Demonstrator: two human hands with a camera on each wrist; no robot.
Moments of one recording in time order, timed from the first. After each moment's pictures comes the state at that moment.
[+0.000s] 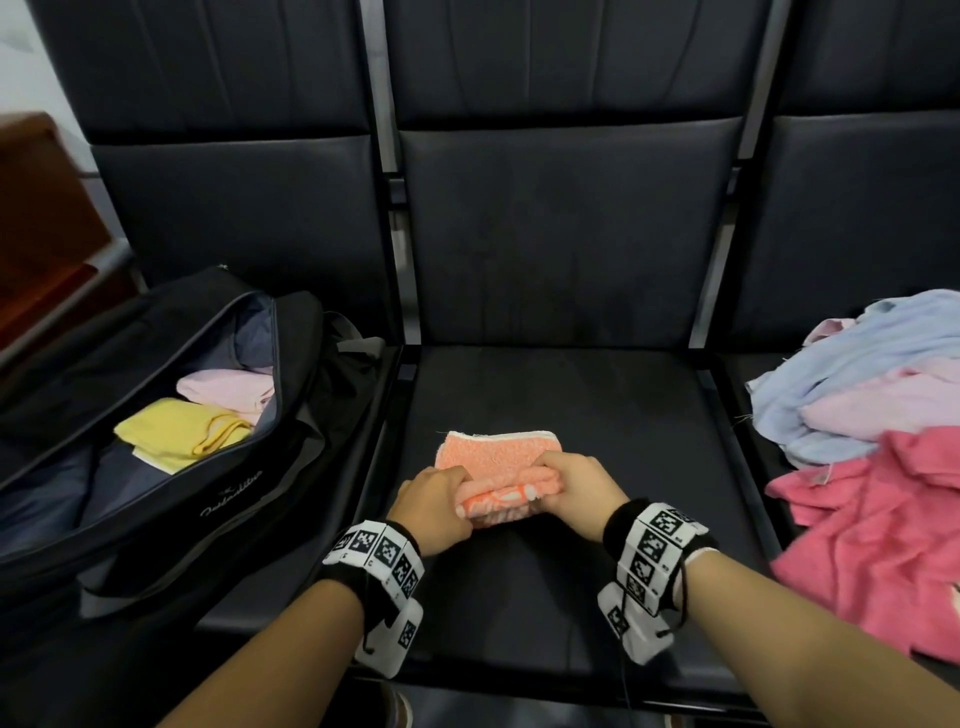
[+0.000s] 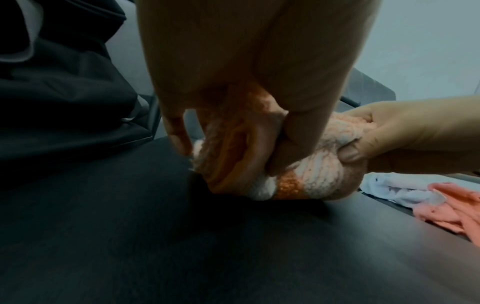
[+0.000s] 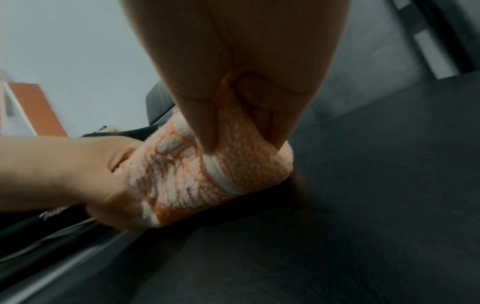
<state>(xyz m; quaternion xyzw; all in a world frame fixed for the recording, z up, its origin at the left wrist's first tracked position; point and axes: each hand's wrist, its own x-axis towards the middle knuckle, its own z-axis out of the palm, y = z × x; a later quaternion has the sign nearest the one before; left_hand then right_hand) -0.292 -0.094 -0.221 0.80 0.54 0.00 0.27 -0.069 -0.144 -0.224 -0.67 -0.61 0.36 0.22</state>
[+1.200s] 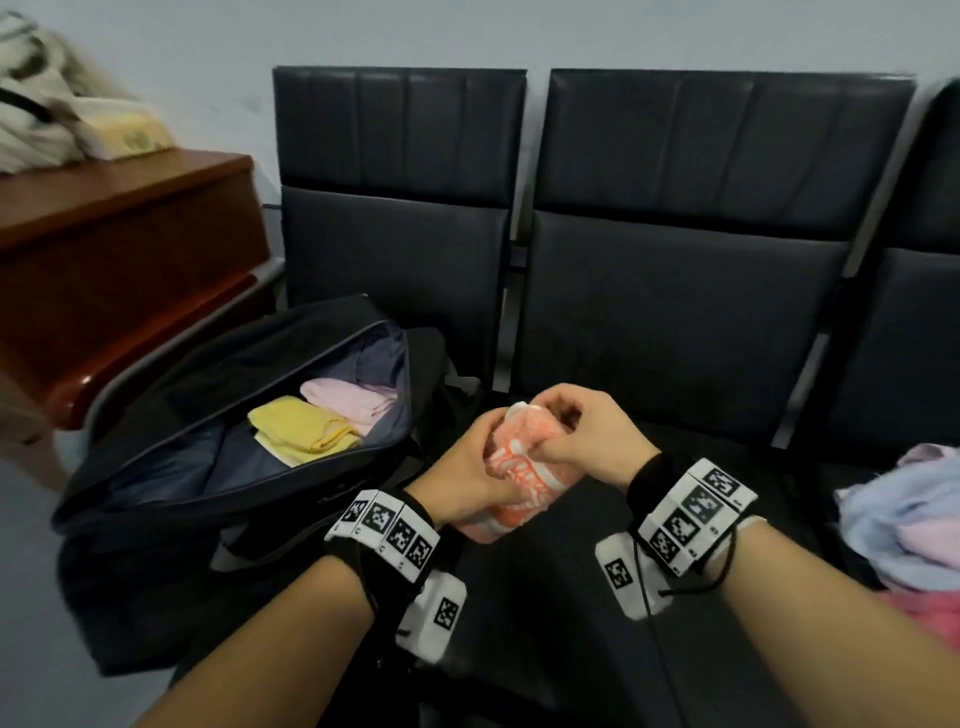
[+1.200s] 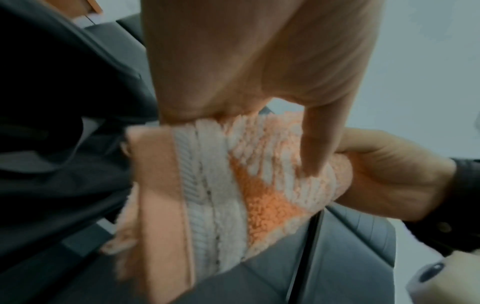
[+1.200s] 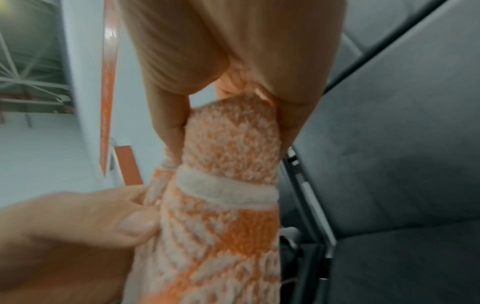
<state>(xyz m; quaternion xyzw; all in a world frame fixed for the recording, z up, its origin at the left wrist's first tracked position) -0.363 -0.083 -0.118 0.67 0.44 0.28 0.53 -0.166 -0.088 -0.072 -0.56 -0.68 0.35 0.32</state>
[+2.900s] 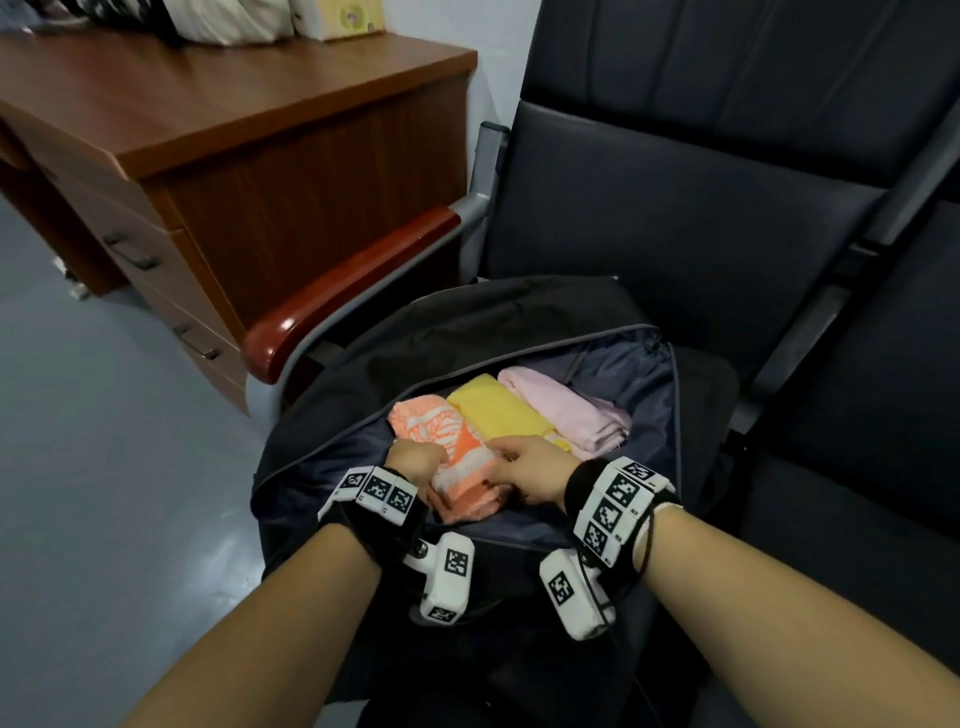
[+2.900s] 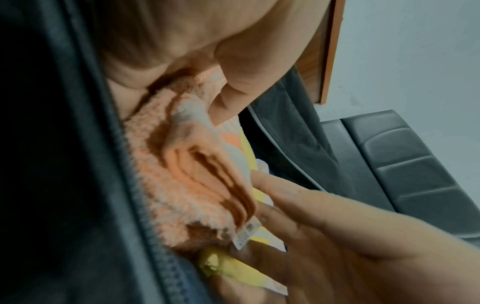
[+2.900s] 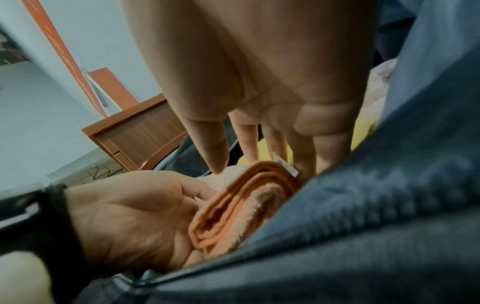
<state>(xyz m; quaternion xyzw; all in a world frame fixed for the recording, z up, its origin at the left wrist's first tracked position) -0.682 0.050 -0.225 0.18 0.76 0.34 0.52 -0.513 0.075 -0.195 -0.53 -0.65 0.54 0.05</state>
